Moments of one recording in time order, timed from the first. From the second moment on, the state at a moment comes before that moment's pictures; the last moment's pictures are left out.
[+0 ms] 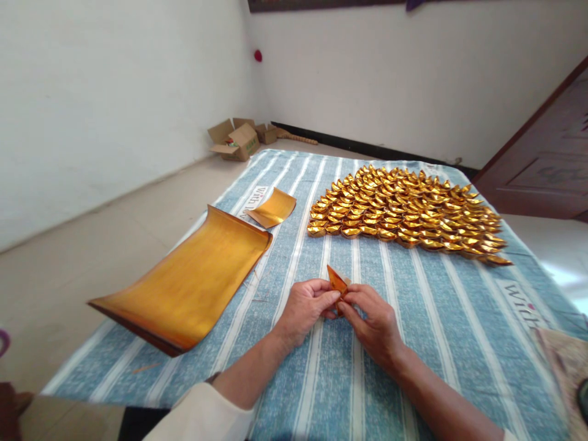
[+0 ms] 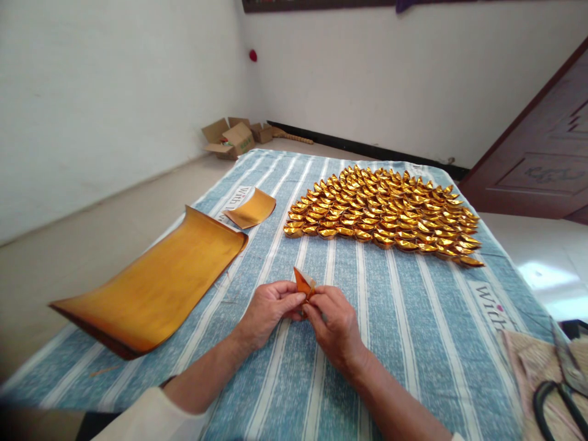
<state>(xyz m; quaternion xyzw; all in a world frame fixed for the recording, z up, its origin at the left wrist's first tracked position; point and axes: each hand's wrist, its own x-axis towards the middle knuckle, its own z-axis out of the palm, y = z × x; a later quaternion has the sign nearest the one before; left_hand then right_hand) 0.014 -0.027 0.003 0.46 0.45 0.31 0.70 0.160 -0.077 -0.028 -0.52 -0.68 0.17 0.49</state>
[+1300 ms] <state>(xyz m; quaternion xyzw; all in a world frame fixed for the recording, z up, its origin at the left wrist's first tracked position) 0.013 -0.023 0.000 0.65 0.42 0.39 0.50 0.170 -0.074 -0.036 -0.55 -0.65 0.18 0.49</state>
